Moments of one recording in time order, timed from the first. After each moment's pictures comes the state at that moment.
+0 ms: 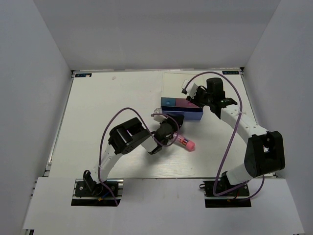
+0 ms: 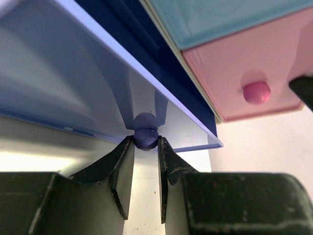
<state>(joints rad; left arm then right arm) -0.96 2.30 1.00 1.21 -0.53 -1.15 0.30 1.48 1.07 -0.19 -0.33 -0.89</state>
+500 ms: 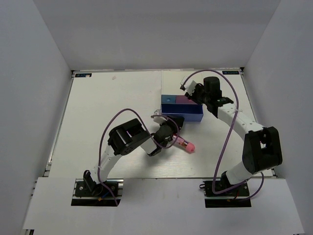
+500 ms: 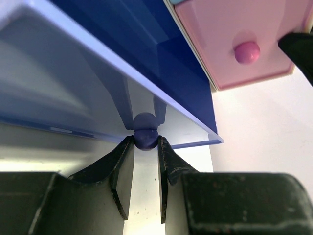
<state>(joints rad) -0.98 2.28 0.96 1.23 -0.53 -1.14 0.32 1.53 1.09 -0.10 -0.21 -0.81</state>
